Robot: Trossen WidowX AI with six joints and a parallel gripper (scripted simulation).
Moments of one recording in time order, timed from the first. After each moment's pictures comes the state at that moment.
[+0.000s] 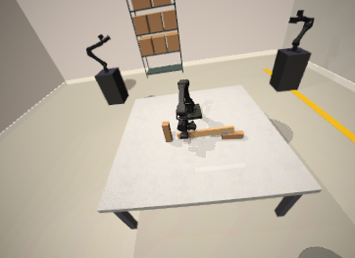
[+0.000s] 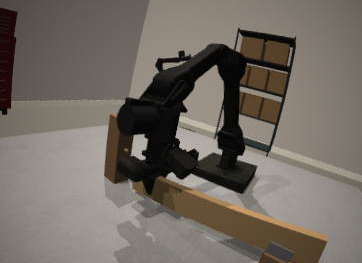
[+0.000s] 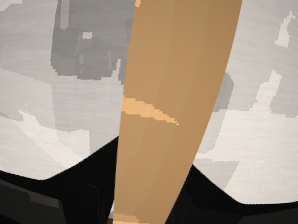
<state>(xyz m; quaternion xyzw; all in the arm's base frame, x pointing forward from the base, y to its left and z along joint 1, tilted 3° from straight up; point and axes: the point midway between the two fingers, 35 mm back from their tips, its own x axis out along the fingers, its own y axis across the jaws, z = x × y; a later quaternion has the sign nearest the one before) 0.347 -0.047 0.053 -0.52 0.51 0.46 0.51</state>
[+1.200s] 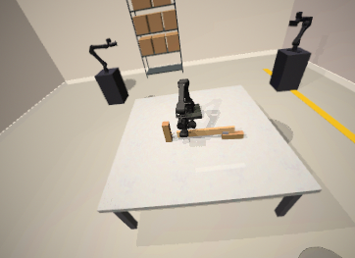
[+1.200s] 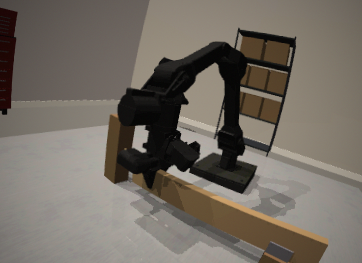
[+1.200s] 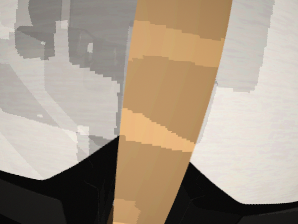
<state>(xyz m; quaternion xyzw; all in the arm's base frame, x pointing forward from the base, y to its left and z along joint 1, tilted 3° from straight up) 0.348 -0.046 0.071 -0.52 0.51 0.47 0.51</state>
